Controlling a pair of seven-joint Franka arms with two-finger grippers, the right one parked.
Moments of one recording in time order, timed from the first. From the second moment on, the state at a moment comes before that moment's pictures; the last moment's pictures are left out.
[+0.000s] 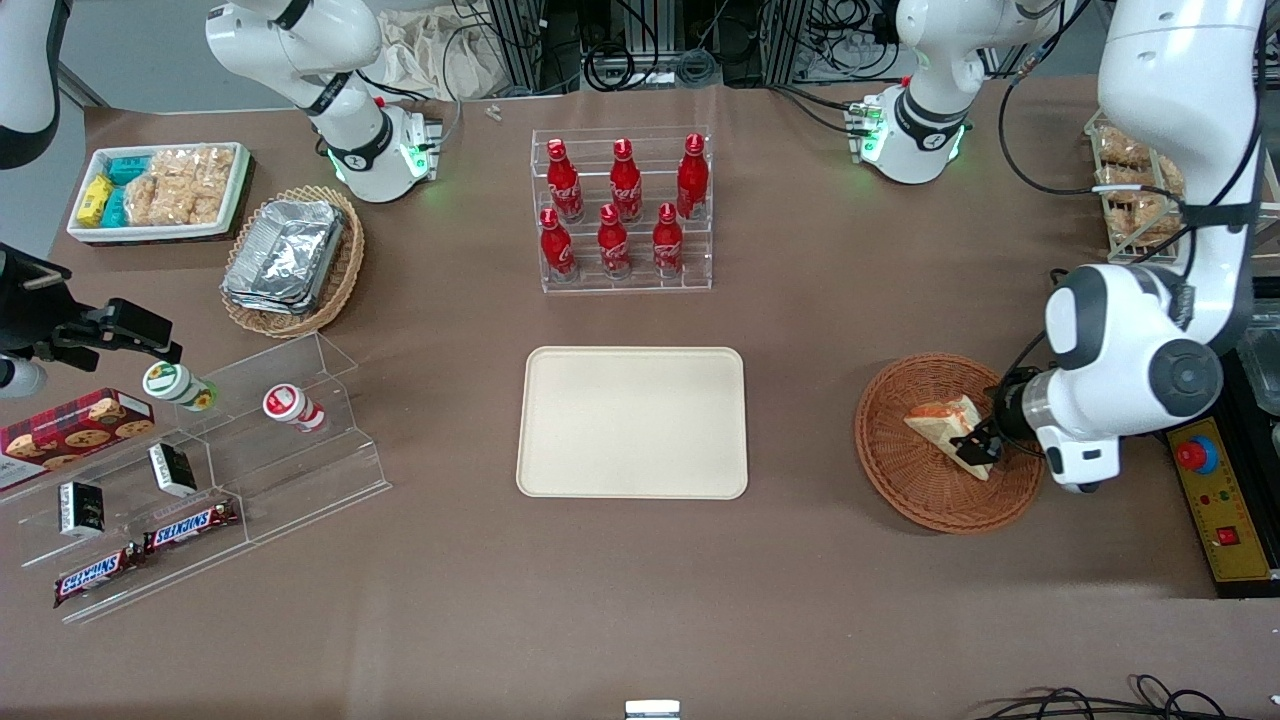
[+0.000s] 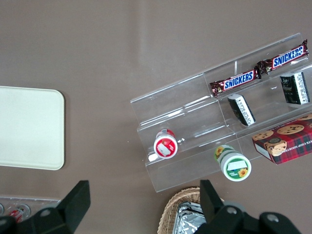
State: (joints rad) arm 0.07 0.40 -0.14 -1.86 -0.03 2.11 -0.95
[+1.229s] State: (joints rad) arm 0.06 0.19 -0.28 -1.74 -0.07 1.70 -0.52
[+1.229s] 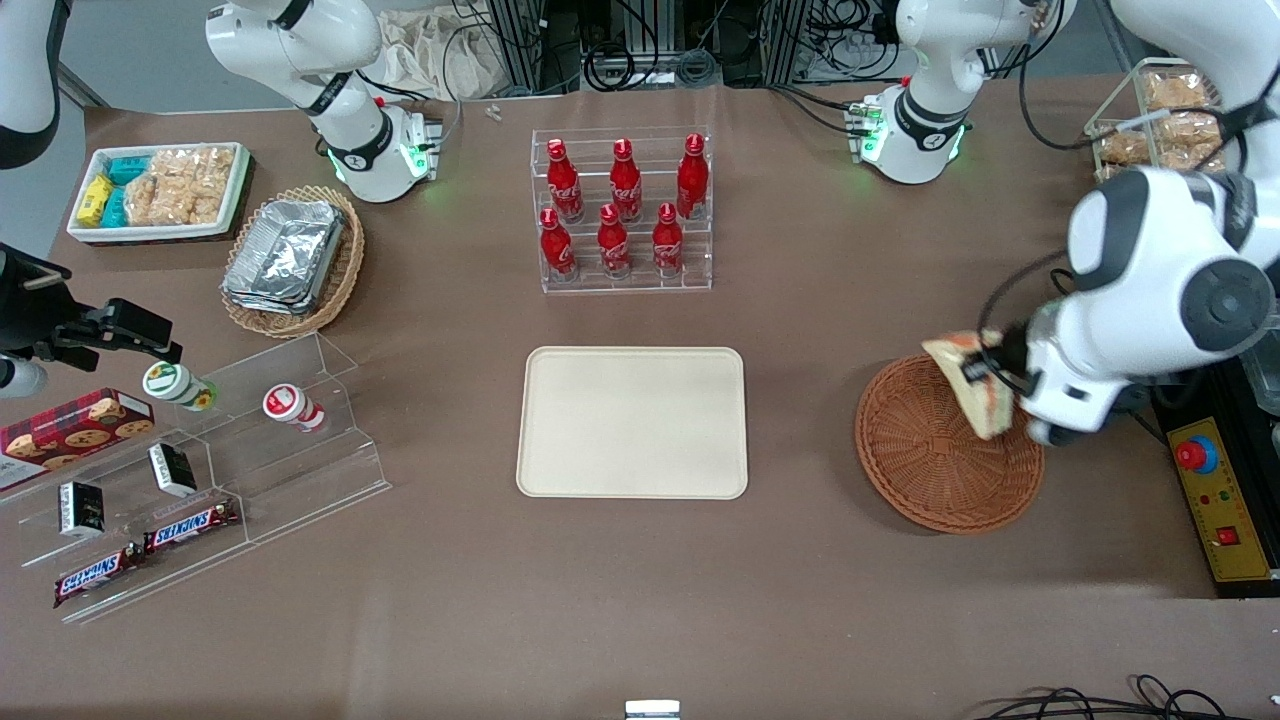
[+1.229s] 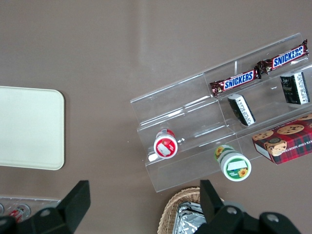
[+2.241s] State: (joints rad) arm -0.17 0.60 -0.52 -1.74 0.20 2.21 -0.74
